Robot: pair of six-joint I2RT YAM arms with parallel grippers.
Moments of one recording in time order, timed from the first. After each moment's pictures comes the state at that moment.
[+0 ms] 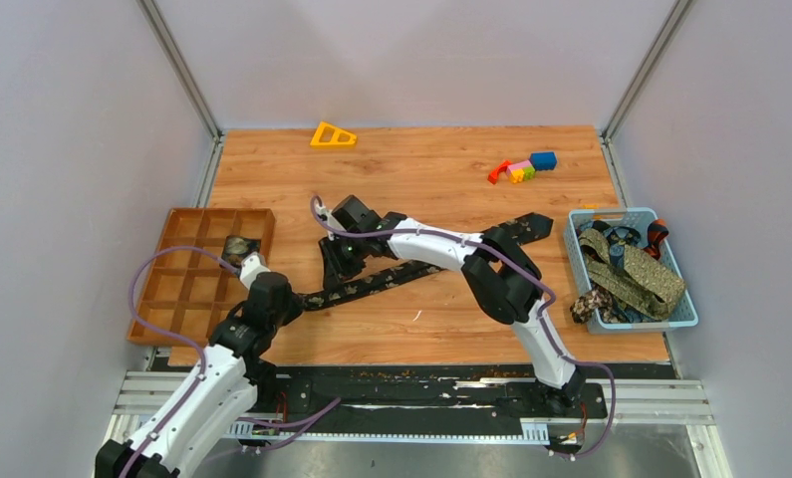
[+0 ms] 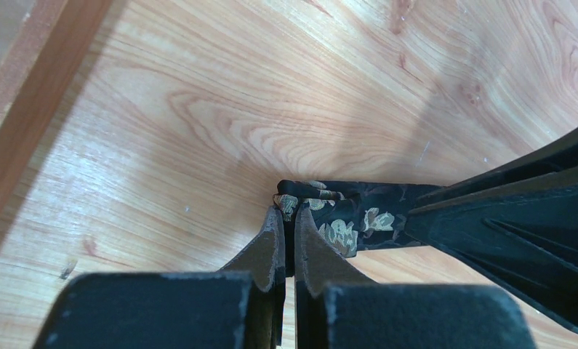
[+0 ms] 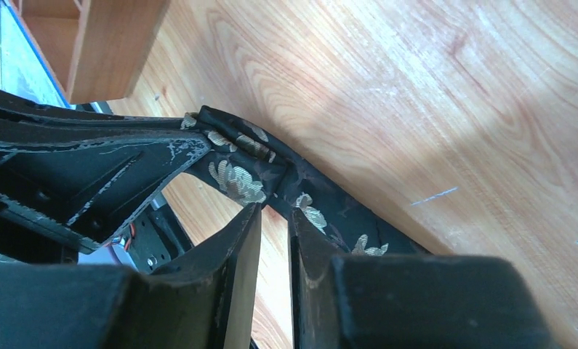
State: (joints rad) left arm -0.37 0.57 0.25 -0.43 -0.29 -0.91; right arm 0.94 2.23 1.74 -0.39 -0.47 0.45
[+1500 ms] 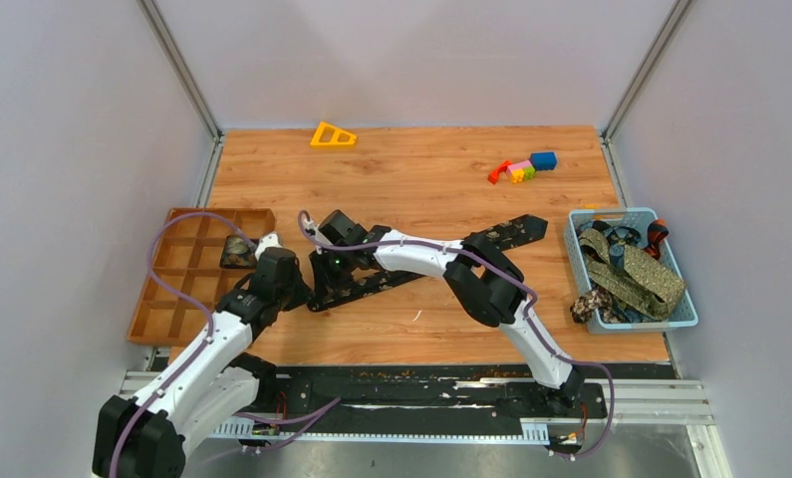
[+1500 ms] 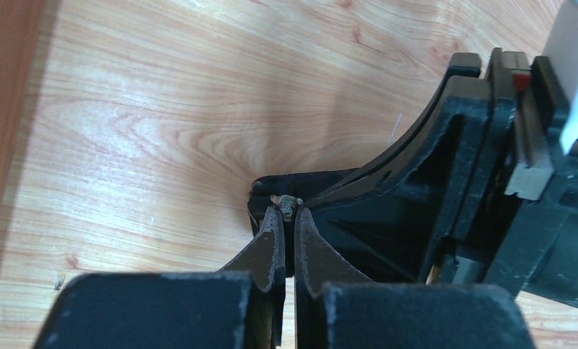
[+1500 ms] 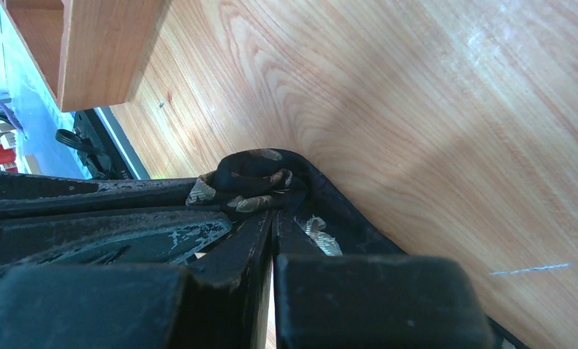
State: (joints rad) left arm -0.37 0.82 0.45 -0.47 -0.19 -0.76; right arm 1.00 2.32 1.79 -0.34 -0.49 0.52
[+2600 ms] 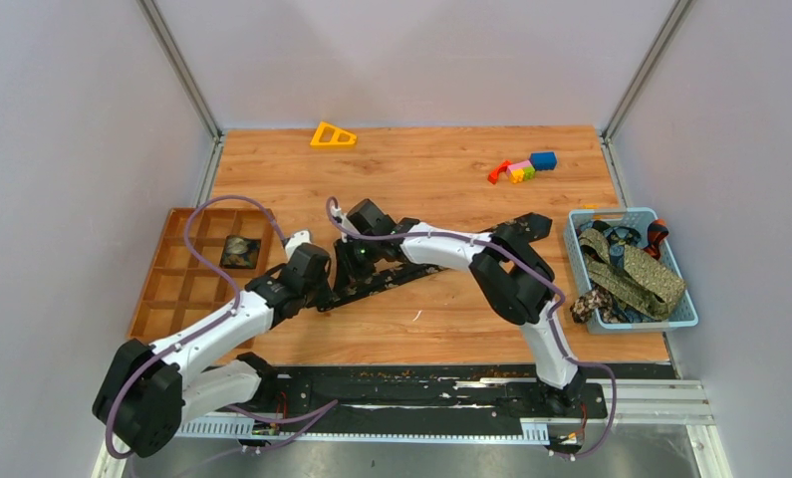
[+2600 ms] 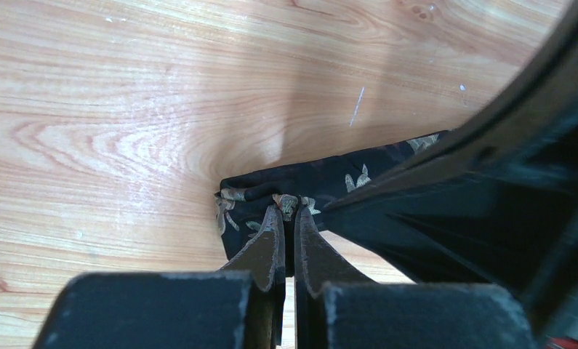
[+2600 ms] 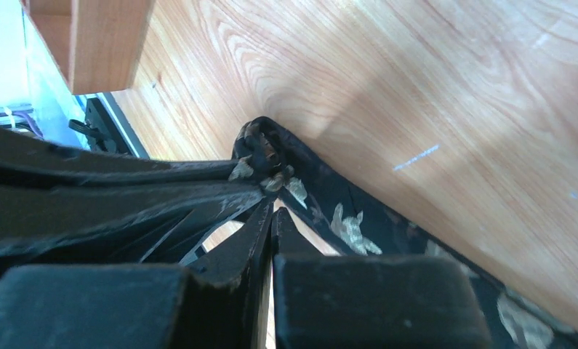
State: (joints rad) left arm -0.57 1.05 0.52 -0.40 -0.27 -0.79; right arm 0.91 2.18 1.57 -0.26 -0.52 0.53
